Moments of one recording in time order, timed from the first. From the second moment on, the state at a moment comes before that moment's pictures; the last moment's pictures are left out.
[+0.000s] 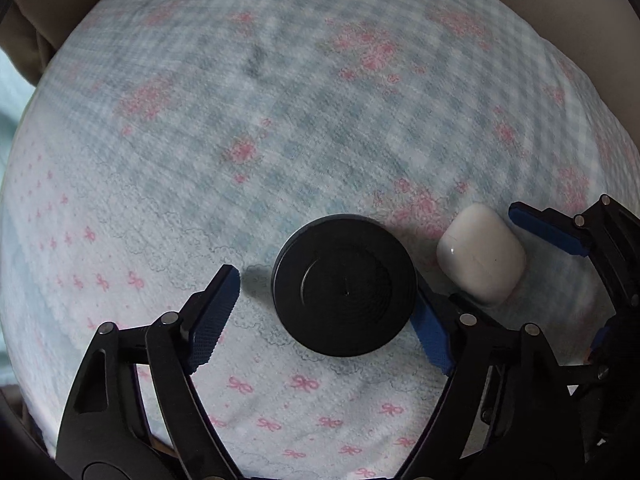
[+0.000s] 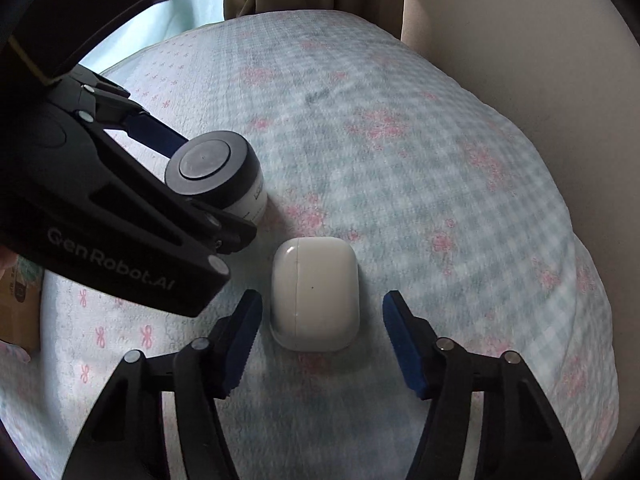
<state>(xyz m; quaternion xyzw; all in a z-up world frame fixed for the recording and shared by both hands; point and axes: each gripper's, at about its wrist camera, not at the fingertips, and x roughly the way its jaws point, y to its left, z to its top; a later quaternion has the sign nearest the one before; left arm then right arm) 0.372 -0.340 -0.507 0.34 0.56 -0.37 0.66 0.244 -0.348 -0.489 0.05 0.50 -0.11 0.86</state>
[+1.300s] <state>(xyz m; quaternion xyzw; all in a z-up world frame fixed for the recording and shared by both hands) 0.359 -0.282 -0.315 0.24 0.51 -0.34 0.76 0.211 -0.355 -0.322 0.06 0.45 -0.14 0.88</state>
